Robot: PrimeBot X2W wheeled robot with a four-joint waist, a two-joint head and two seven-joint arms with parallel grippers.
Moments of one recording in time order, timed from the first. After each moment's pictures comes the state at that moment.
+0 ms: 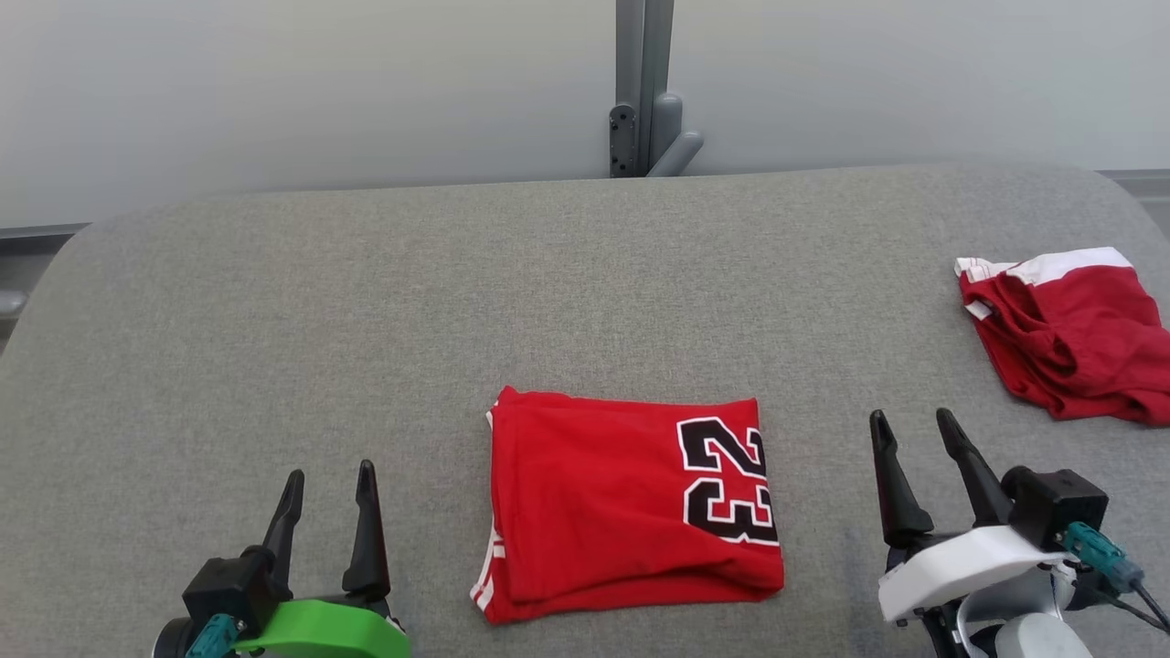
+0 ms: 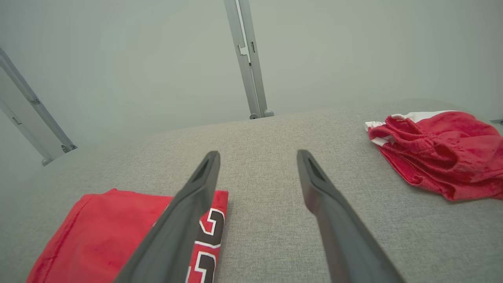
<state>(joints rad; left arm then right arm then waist) 0.01 0.06 -0.11 0.23 -0.32 -0.03 -0.26 0.00 -0.05 0.02 0.12 0.25 0.13 -0.18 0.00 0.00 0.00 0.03</state>
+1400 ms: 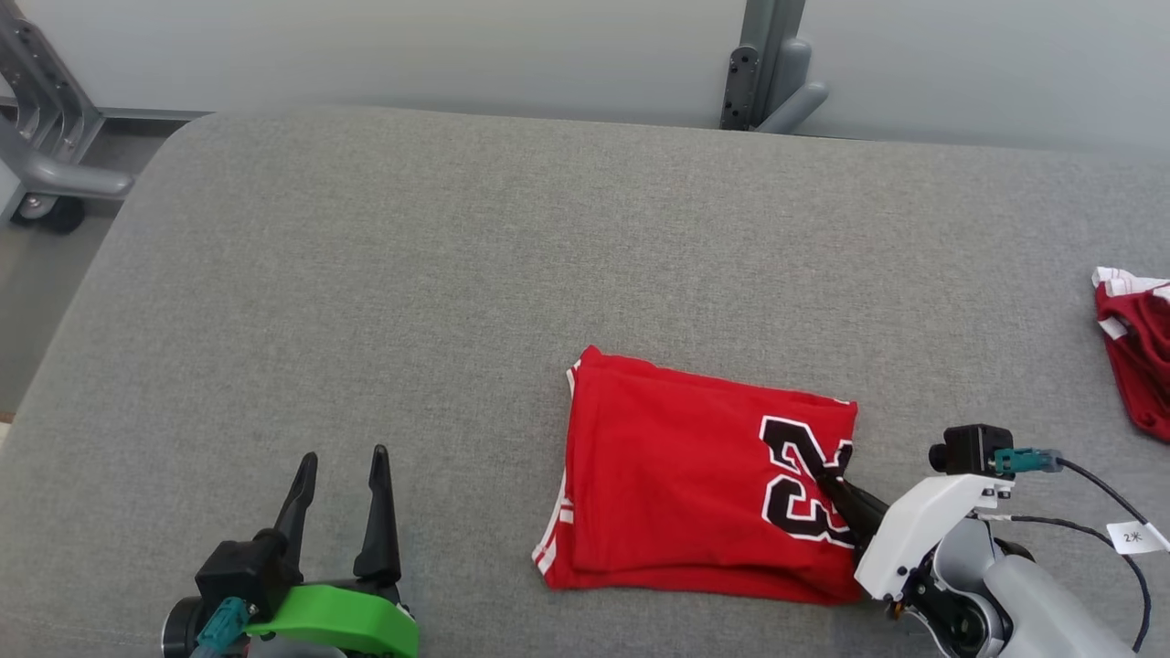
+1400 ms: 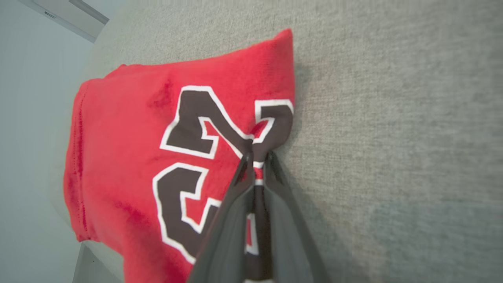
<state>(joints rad) -0.02 0.05 -0.13 0.24 -0.30 -0.05 -0.26 -0.27 -0.27 0.40 0.54 0.92 0.13 0.14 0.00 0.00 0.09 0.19</state>
